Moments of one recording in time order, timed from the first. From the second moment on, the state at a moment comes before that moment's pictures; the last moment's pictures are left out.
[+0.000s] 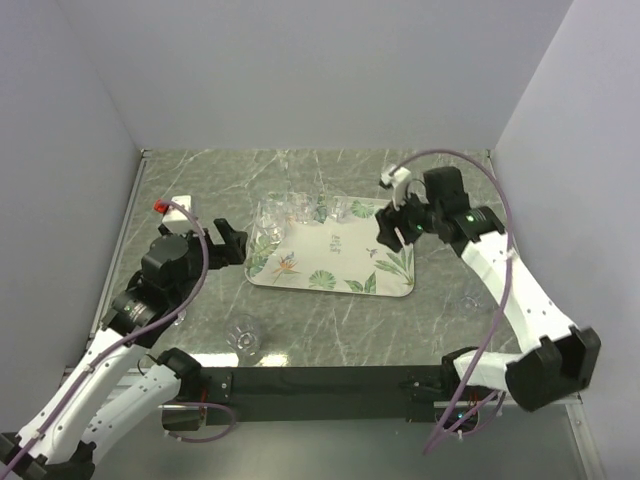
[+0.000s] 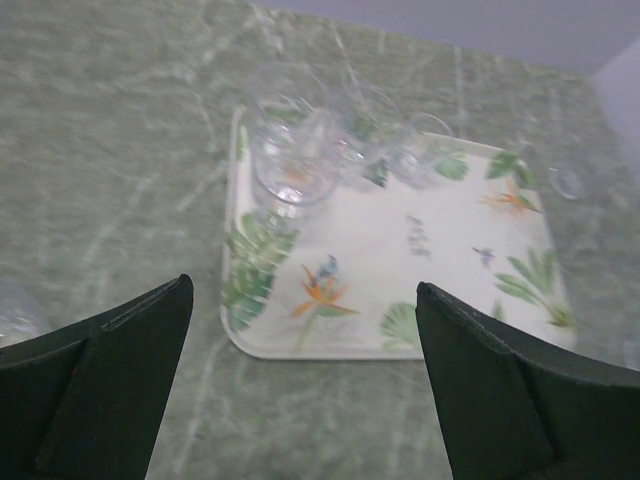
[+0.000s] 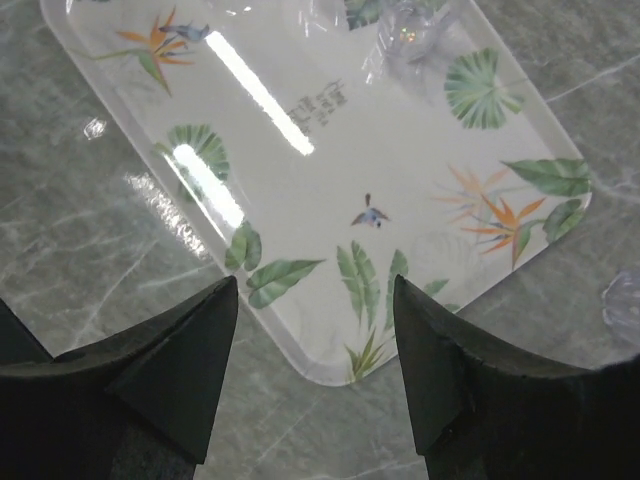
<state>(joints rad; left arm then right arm) -0.53 0.65 0.80 -0.40 -0.31 -0.40 0.33 1.27 1.23 -0.72 -0.37 -0.35</state>
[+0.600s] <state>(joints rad) -0.53 0.58 0.81 -0.73 -0.01 -0.83 0.03 1.01 0.88 -0.63 -0.68 -0.37</state>
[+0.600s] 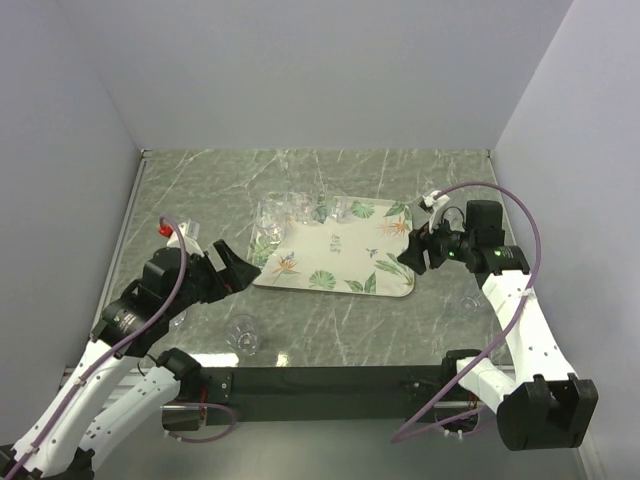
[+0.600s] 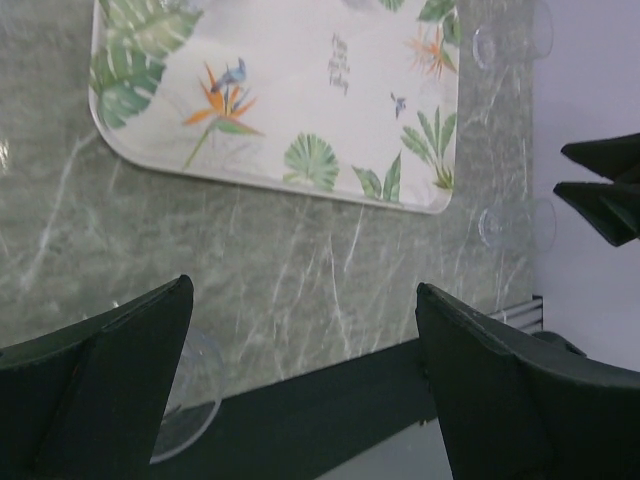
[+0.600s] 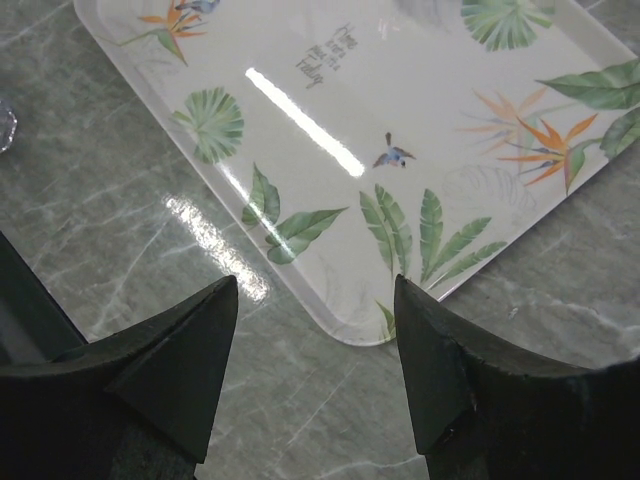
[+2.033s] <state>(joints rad) -0.86 0.95 0.71 -0.90 -0.06 -1.04 0.01 1.00 0.88 -0.61 -0.71 -0.37</state>
